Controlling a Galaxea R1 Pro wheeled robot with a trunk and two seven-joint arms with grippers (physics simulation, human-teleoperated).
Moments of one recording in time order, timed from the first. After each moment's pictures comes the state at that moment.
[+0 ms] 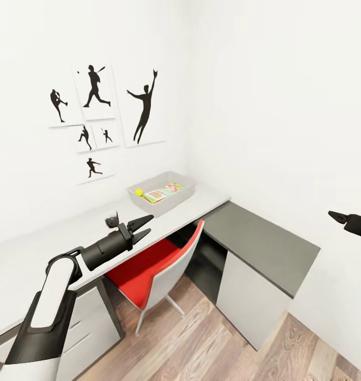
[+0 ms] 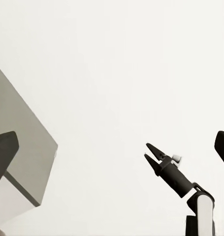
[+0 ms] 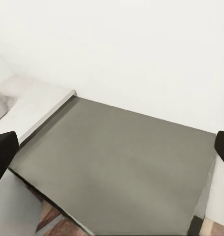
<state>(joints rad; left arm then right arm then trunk) -0.49 0.01 0.08 -1.61 1.21 0.97 -0.18 -0.52 -0.52 -0.42 -1.62 -0.67 0.91 -0.03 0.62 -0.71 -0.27</state>
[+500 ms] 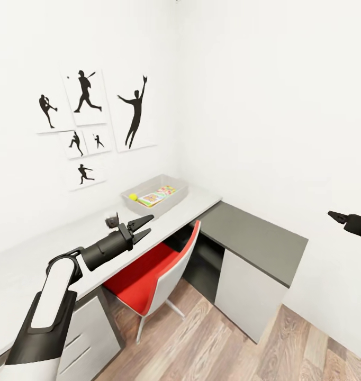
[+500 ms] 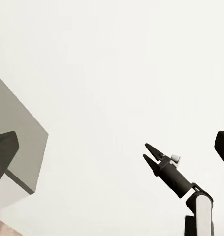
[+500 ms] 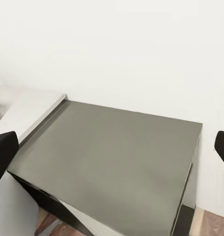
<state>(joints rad) -0.49 0.00 0.07 -1.61 1.21 0.96 -0.19 -0.52 -0.52 -0.42 -1.62 -0.67 0.91 -0.03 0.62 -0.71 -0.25</state>
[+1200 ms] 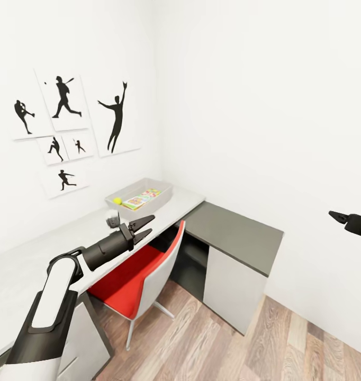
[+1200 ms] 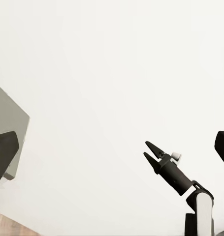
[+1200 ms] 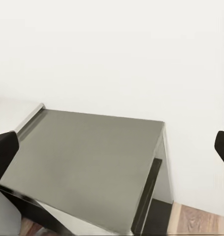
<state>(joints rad) -0.49 0.00 0.07 -1.61 1.21 0.97 -0.18 -0.52 -0.53 -0.43 -1.62 -0.67 0.91 -0.03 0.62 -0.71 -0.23</state>
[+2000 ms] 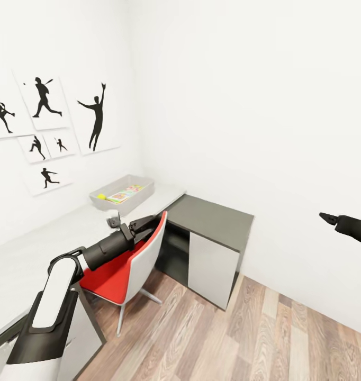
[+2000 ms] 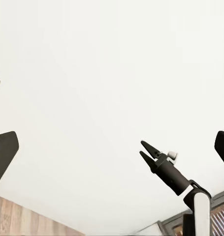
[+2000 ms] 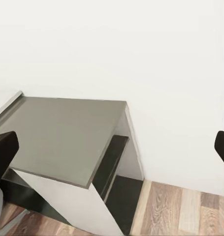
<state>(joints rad) -0.49 0.00 0.06 -1.61 1.21 0.96 -0.18 -0.52 -0.52 -0.37 -1.62 -0.67 0.90 -0.03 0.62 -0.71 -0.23</state>
